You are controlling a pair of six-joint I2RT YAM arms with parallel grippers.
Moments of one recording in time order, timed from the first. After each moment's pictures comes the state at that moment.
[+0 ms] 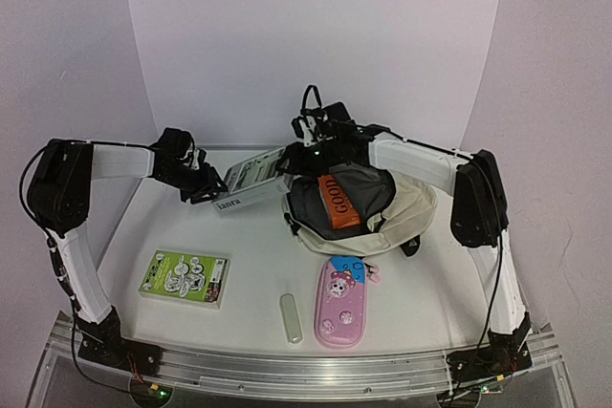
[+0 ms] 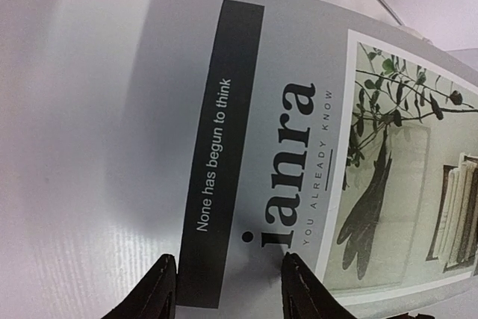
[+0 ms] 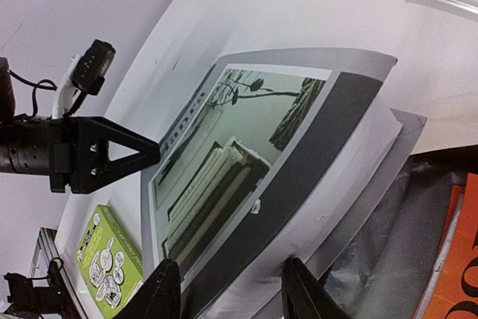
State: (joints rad) left arm -0.26 1.86 1.25 -0.29 0.42 -0.55; right arm 0.73 2.31 2.09 -0.43 -0.29 0.45
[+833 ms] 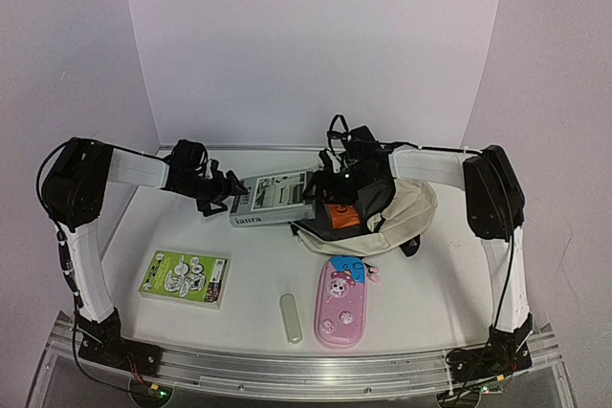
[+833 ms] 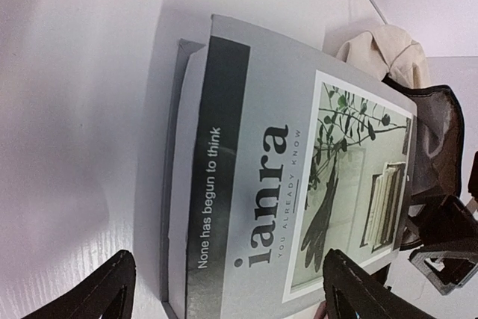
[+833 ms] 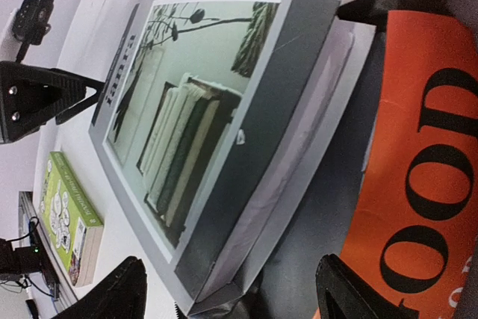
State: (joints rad) left arm -0.32 1.95 1.20 -0.09 0.47 -0.71; right arm 0.60 2.22 1.76 -0.44 -0.43 0.40
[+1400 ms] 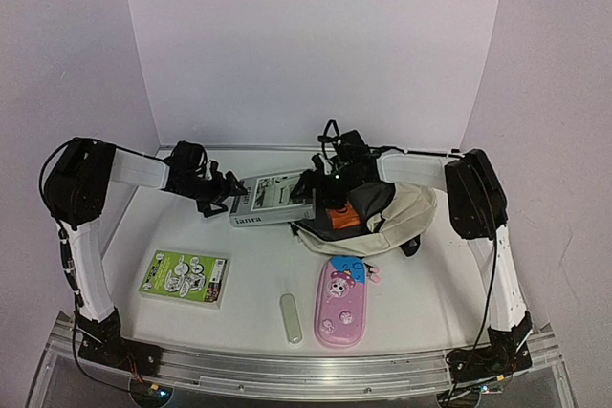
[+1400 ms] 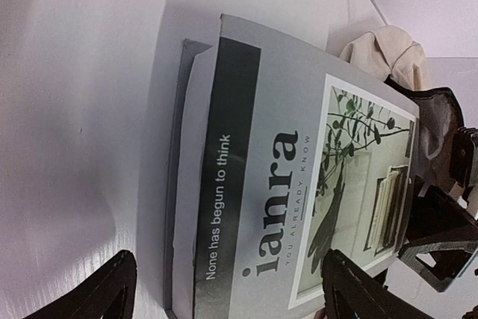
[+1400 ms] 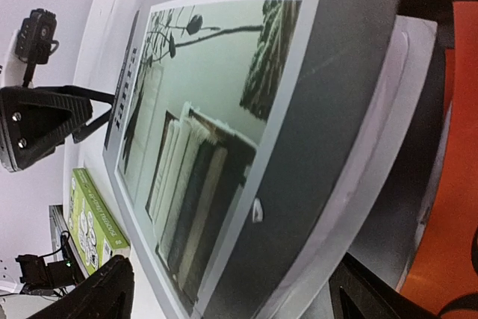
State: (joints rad) left arm -0.30 1.98 1.20 -0.07 0.49 -0.71; right arm 0.60 2.36 1.89 -0.41 -0.51 0.53
